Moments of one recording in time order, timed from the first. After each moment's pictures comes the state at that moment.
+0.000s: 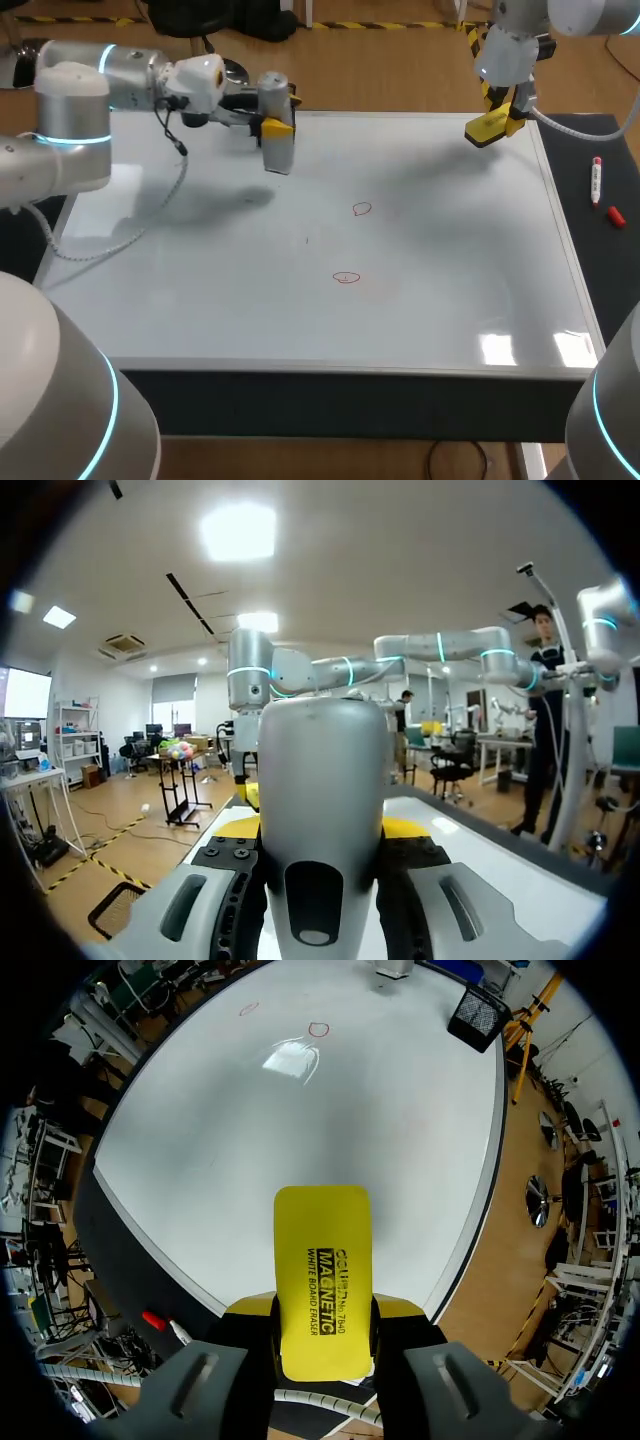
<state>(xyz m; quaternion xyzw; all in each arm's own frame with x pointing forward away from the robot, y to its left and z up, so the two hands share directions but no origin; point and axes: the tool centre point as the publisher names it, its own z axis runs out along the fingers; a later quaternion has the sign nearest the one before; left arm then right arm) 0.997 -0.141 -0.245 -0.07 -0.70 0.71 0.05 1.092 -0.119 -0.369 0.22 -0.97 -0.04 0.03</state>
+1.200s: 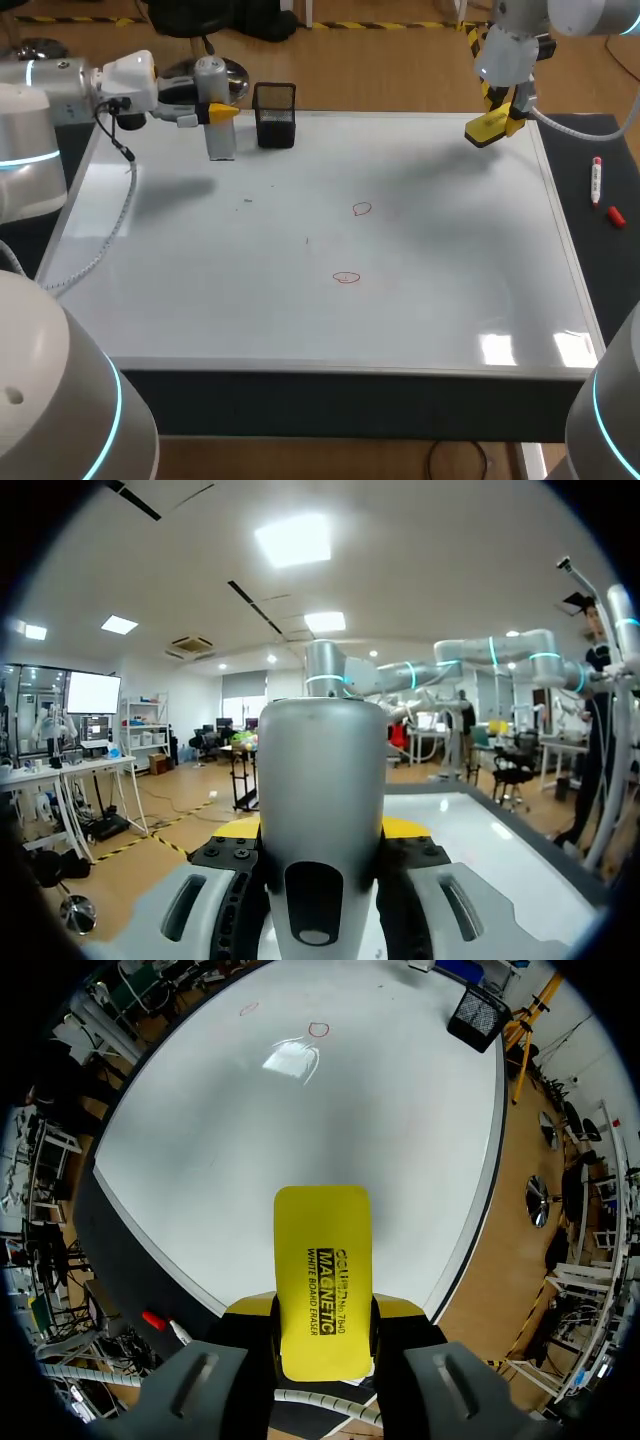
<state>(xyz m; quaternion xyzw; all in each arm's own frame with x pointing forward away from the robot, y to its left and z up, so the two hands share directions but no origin) 1.037 -0.047 -0.240 0.06 -0.71 0.70 -0.06 1.092 -0.119 -0.369 0.22 -0.97 -0.04 0.03</state>
